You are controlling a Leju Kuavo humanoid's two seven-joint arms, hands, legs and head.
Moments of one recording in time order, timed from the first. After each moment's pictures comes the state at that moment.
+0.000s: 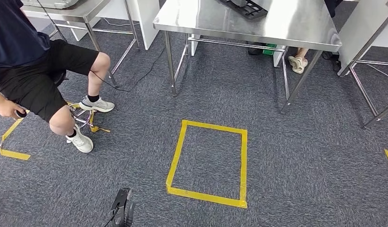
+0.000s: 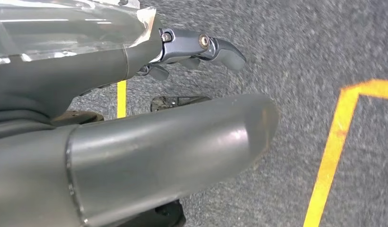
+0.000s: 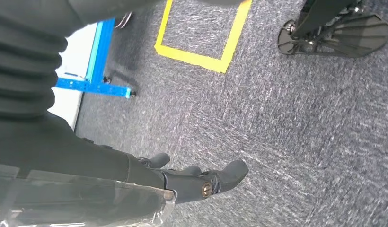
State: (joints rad) left arm -0.22 -0.08 -0.25 -0.50 0.32 0.28 0.21; right arm -0.03 -0.03 -0.17 -0.20 0.41 -0.14 0.08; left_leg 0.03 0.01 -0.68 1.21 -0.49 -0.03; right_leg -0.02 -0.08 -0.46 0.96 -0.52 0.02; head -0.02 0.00
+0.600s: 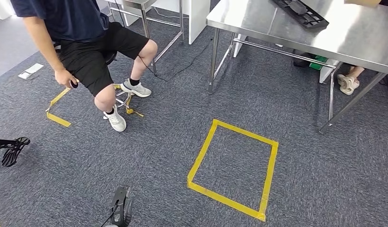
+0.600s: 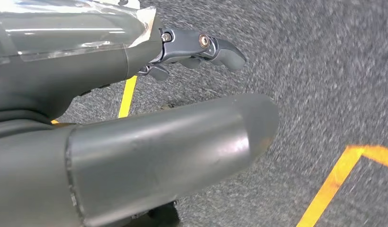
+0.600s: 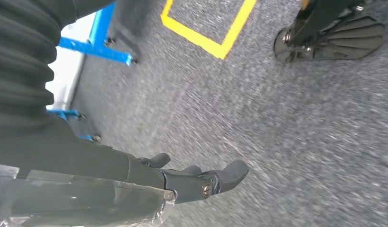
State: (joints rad) left arm -0.22 -0.09 -0.24 -0.51 0.31 0.28 0.21; right arm -0.03 -0.04 -0.17 -0.20 0.41 -0.14 0.09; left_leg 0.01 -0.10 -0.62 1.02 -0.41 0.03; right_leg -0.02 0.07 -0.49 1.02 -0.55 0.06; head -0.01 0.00
